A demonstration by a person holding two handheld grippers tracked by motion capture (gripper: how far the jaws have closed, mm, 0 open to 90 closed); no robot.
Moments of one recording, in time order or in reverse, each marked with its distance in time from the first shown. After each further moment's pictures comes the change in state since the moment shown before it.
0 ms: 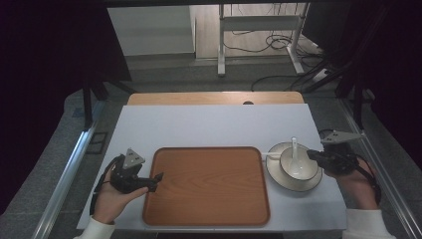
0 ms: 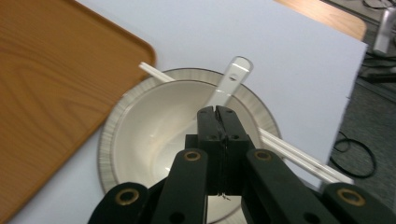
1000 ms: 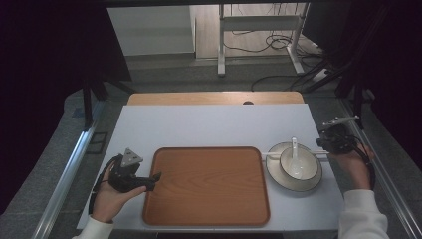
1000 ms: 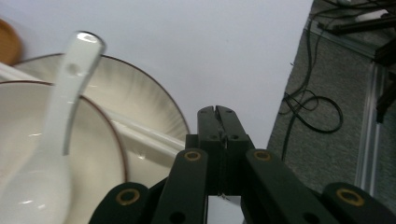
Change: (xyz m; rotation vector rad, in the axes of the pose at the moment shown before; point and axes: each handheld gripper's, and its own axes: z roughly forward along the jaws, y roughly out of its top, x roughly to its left) left arm 0.008 -0.004 0.004 0.019 -0.007 -0.029; right arm -0.073 0.000 0.064 0.153 -0.127 0.102
